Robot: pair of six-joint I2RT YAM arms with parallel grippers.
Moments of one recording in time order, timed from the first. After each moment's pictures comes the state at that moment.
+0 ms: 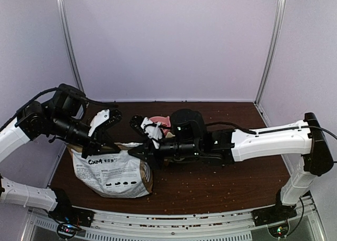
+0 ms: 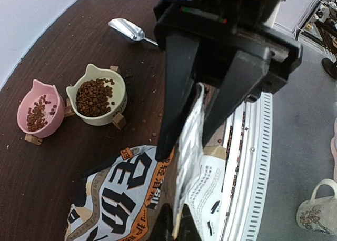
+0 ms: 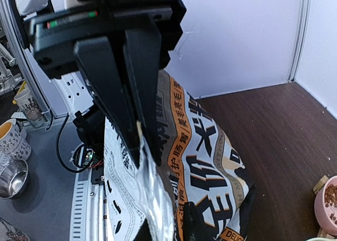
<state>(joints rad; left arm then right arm) -0.80 1.01 1.18 -0.96 0.44 0.29 1.22 1.70 1.28 0.15 -0.17 0.05</state>
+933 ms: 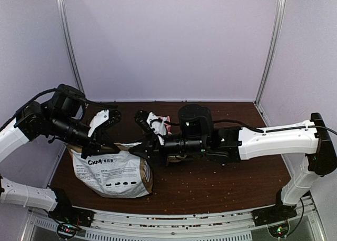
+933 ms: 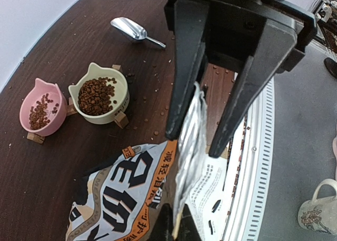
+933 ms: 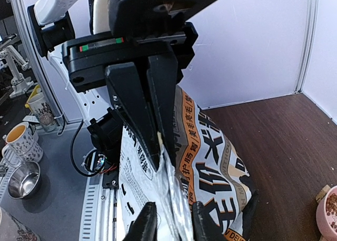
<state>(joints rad) -0.81 1.01 1.18 -0.96 0.41 0.27 1.21 1.64 1.26 0.19 -0.25 0.06</state>
